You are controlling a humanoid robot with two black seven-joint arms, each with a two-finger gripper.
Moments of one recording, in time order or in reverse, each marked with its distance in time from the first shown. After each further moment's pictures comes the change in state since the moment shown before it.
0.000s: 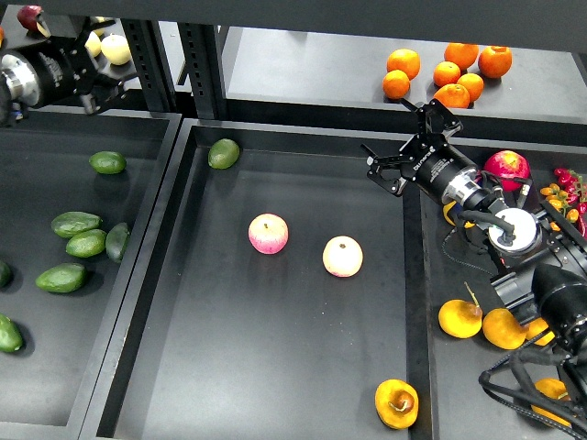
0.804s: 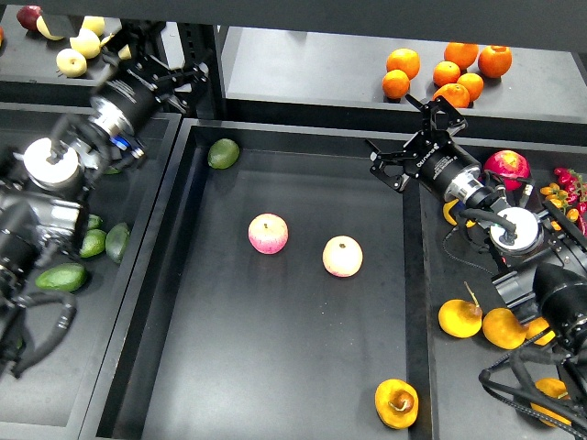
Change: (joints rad) left arm 0.213 -0.369 -0.552 -0.107 -0.001 0.000 -0.033; right arm 0.001 0.000 0.014 0.000 0.002 0.000 0.012
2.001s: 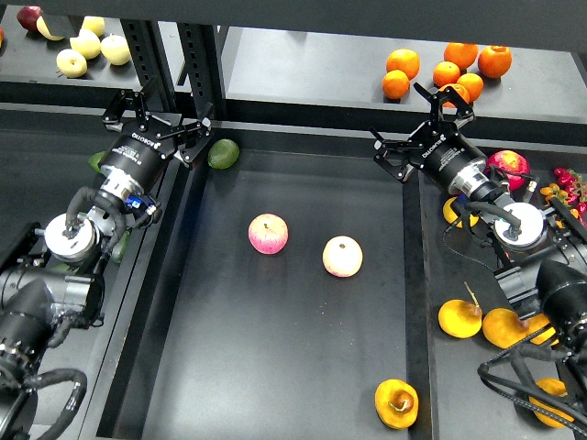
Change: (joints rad) left arm 0.301 -0.025 -0.032 -0.282 0.015 0.000 -0.082; right arm -0.002 0.000 0.056 0.026 0.011 0.000 -0.013
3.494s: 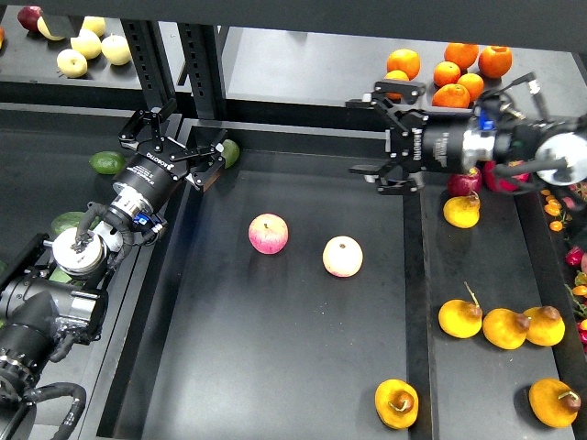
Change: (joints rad) left arm 0.005 0.000 0.063 0.029 0.034 0.000 0.003; right arm 0.288 -0.471 -0.872 0.484 0.260 0.000 -0.287
